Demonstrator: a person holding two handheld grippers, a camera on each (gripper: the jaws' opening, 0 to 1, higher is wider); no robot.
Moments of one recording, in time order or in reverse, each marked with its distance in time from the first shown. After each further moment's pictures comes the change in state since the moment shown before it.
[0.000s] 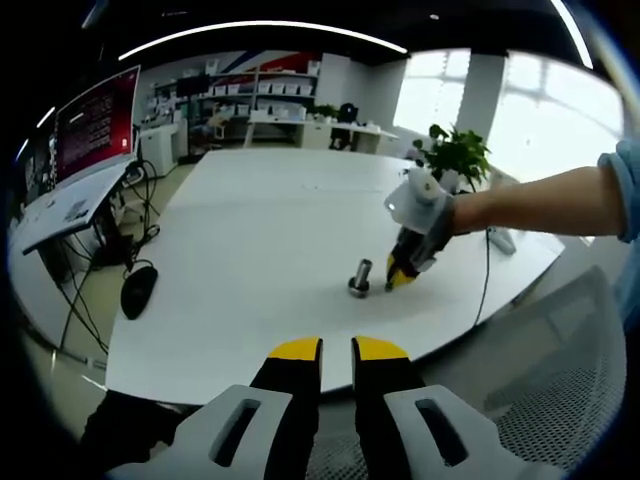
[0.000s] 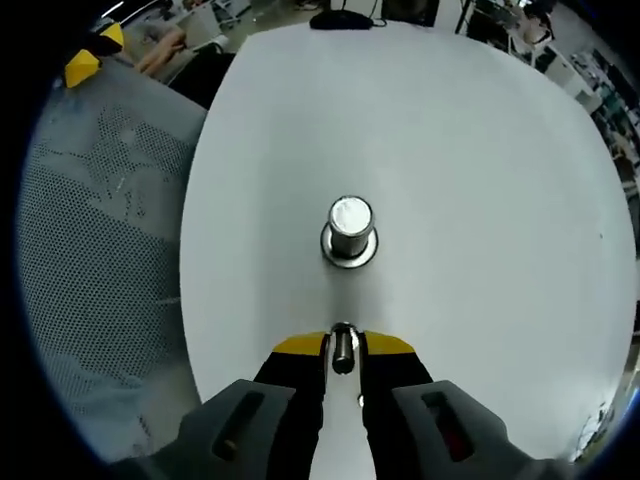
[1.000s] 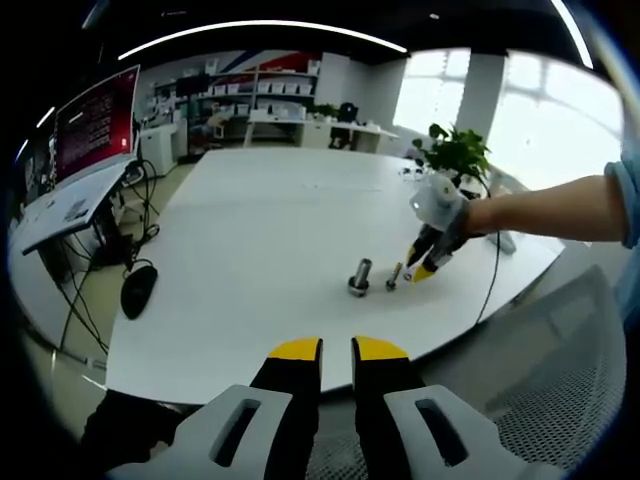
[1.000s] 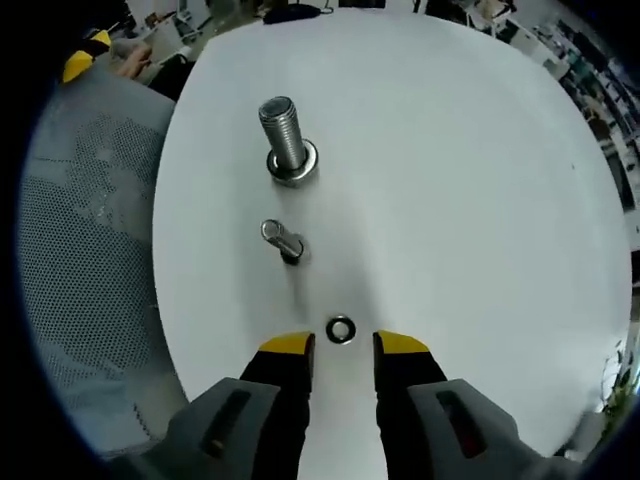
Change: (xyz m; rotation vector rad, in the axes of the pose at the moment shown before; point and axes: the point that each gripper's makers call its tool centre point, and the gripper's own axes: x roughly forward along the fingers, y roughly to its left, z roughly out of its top) left arm 0.000 0.000 -0.001 -0.001 0.005 -0.001; right arm -0.007 -0.025 -0.061 0.156 0.005 -0.082
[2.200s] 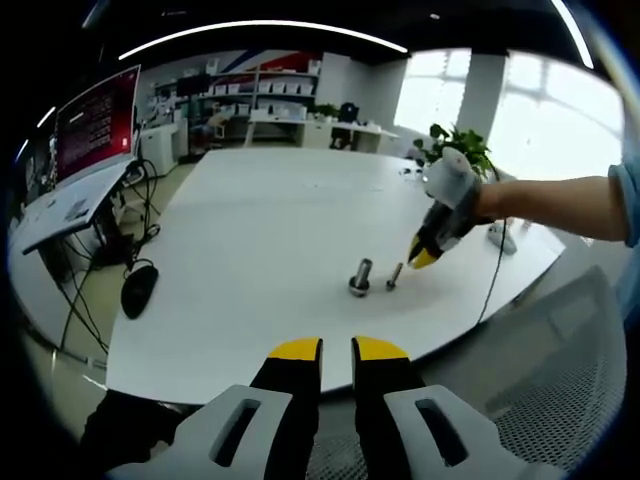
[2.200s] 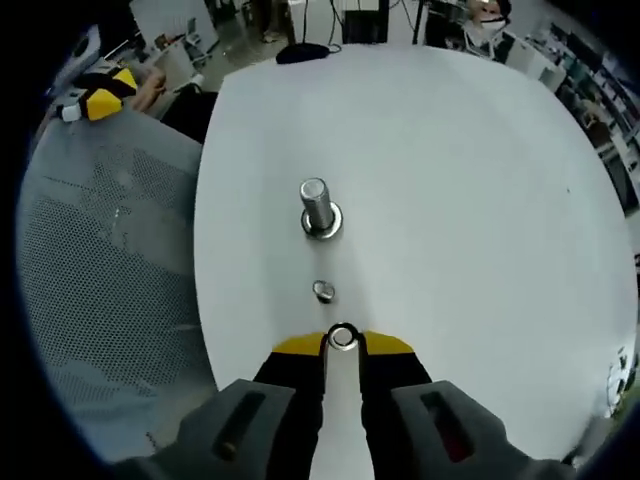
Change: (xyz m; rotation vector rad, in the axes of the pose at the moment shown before) left arm 0.000 0.001 0.000 -0.002 -0.001 0.003; right arm -0.047 0.019 0.037 0.002 -0.118 0.057
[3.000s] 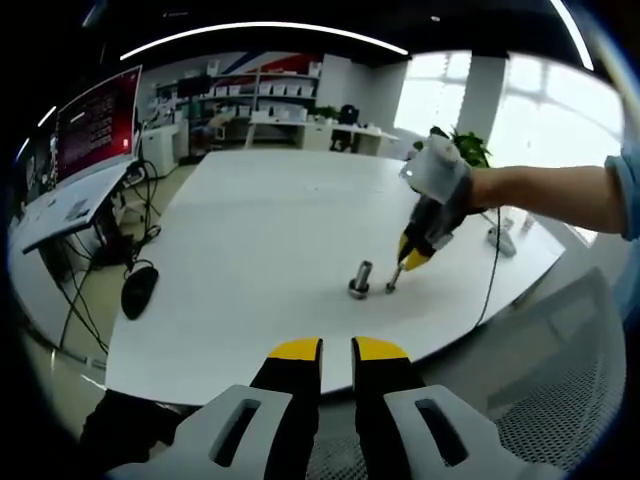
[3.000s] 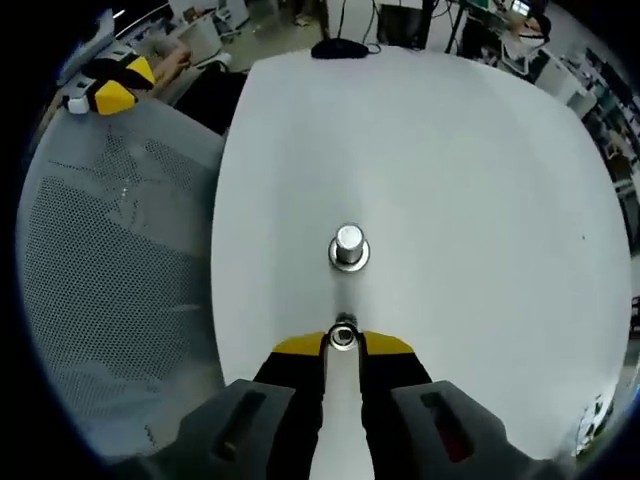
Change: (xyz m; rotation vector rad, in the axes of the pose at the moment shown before) left arm 0.000 0.000 0.001 -0.003 -0.010 -0.002; right arm 0.009 0.013 0.027 -0.132 0.084 0.031
